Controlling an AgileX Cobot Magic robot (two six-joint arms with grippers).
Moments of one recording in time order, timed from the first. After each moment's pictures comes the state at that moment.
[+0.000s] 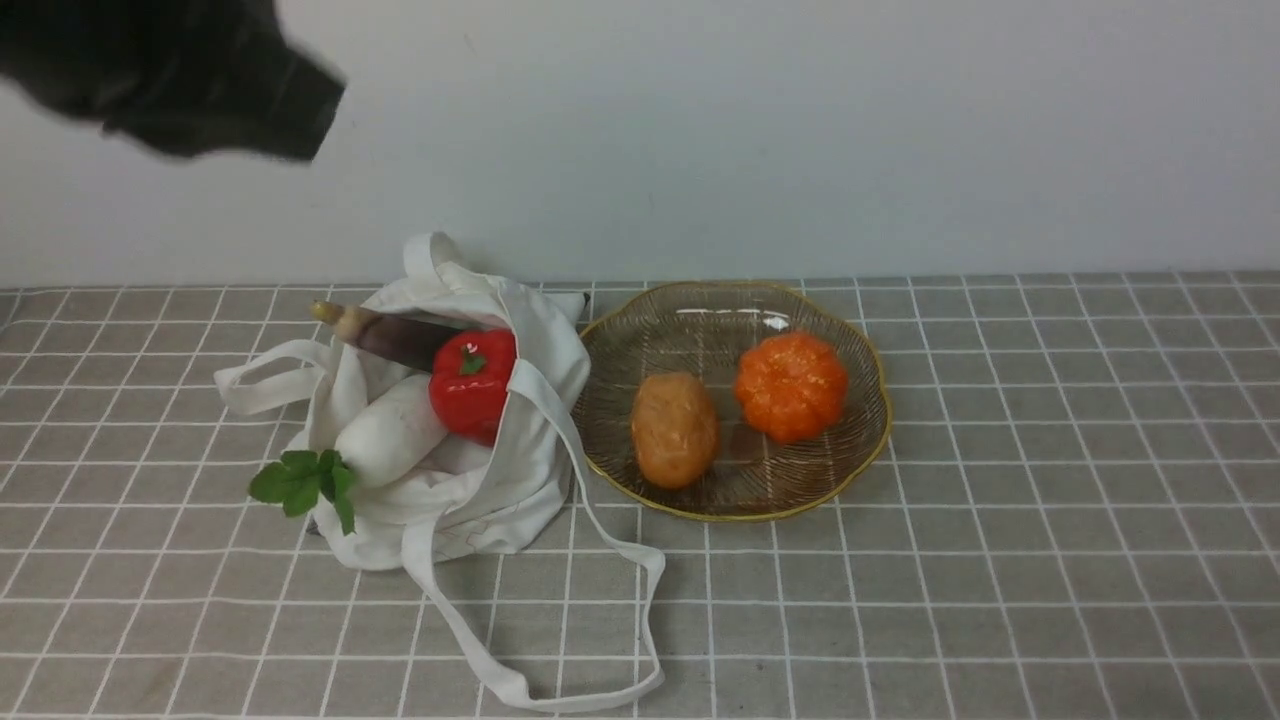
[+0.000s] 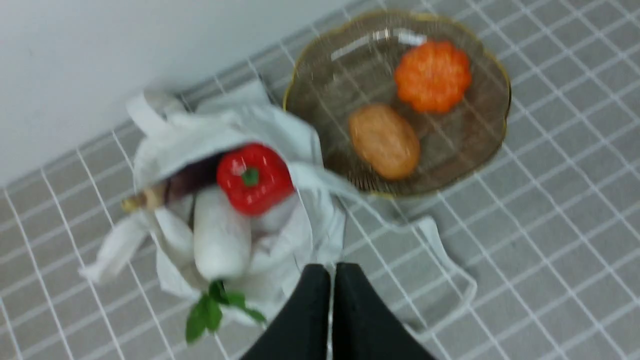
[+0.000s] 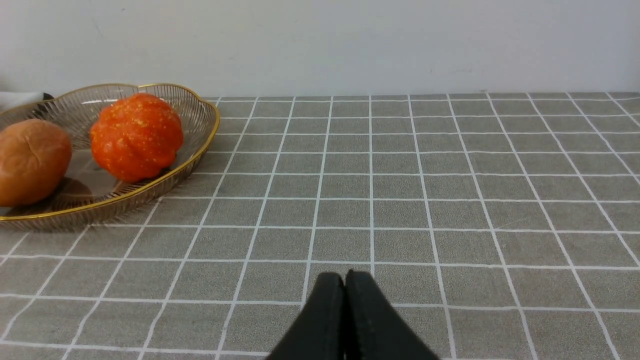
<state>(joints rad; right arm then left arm) 0.04 -0.01 0.02 0.00 0.40 0.05 -0.41 1.18 -1.49 -0.06 1.25 0.14</state>
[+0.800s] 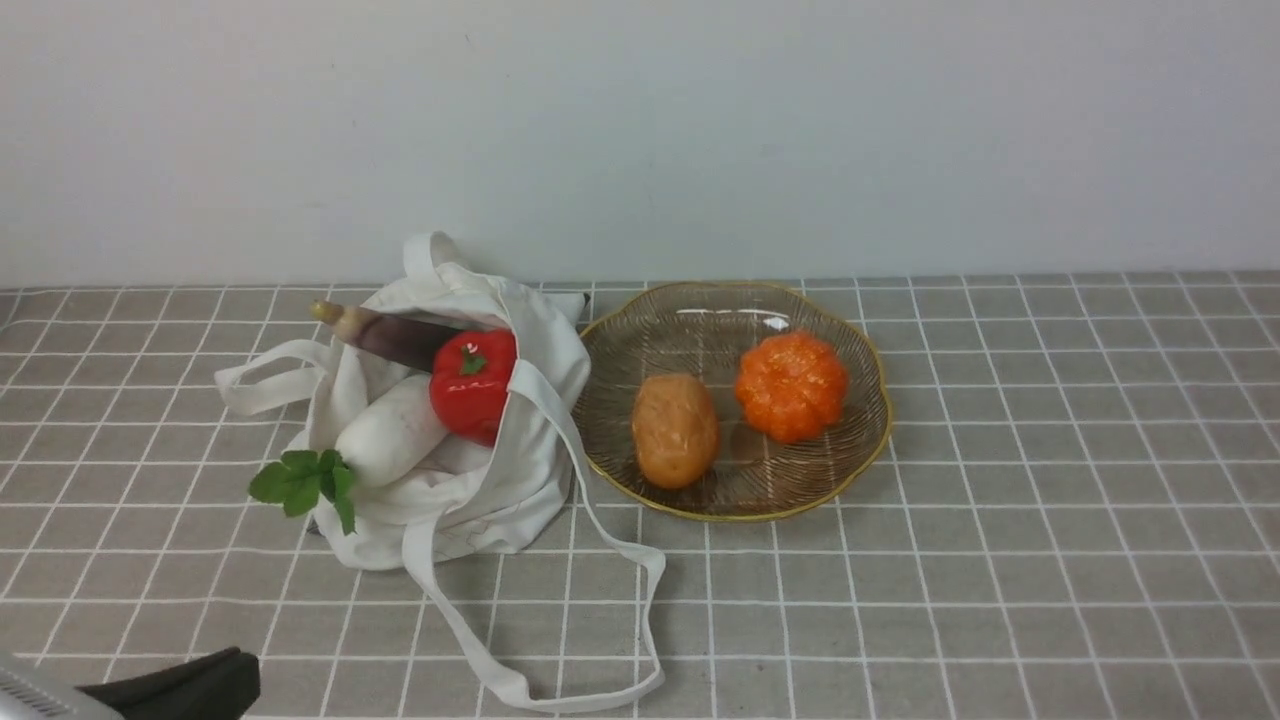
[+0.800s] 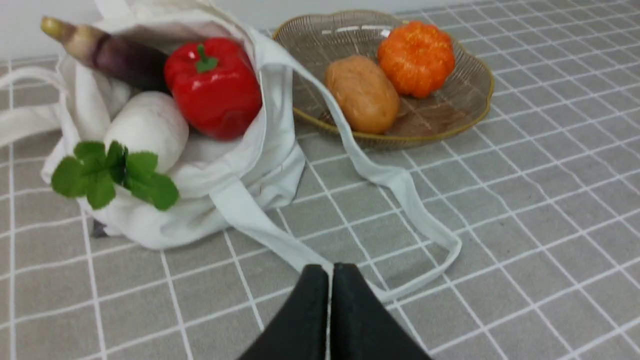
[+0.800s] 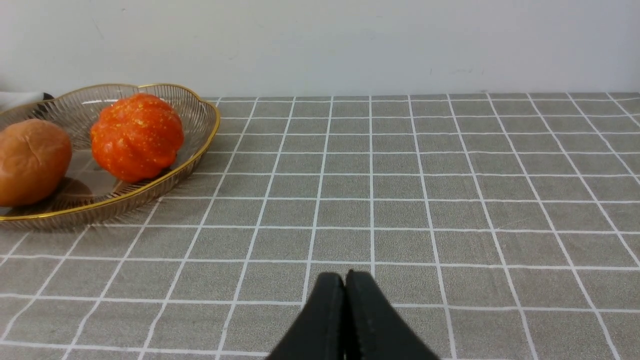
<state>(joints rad) 0.04 -0.01 0.02 0.00 0.40 0.05 -0.41 0.35 -0.20 -0.28 0.34 0.13</state>
